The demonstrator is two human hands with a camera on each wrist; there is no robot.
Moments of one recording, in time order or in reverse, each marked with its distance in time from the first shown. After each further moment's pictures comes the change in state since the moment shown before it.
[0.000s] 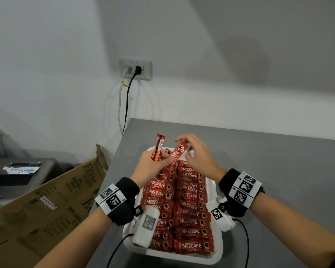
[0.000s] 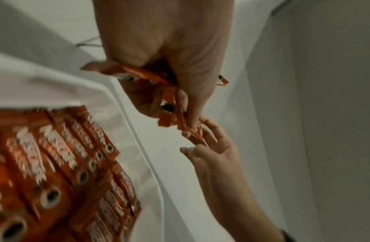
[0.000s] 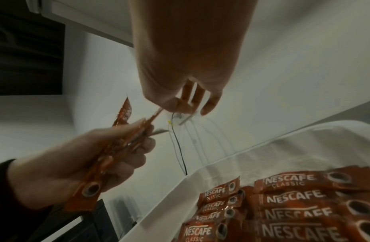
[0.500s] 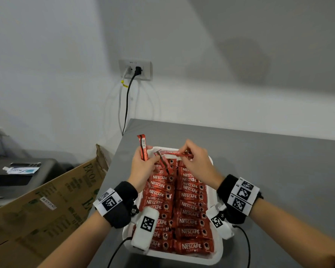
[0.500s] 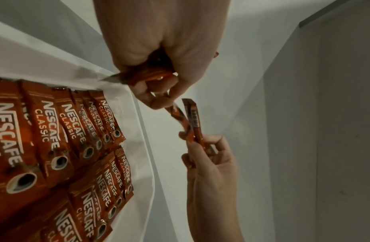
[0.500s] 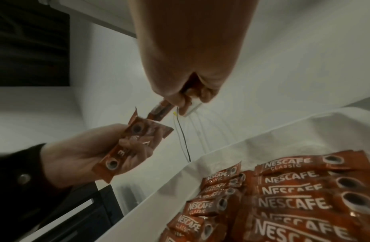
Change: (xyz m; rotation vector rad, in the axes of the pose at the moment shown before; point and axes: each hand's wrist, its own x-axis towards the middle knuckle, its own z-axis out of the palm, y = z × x) left_hand -0.003 -0.007 -0.001 -0.367 0.198 -0.108; right_hand -0.017 -0.013 0.004 0.073 0.034 0.093
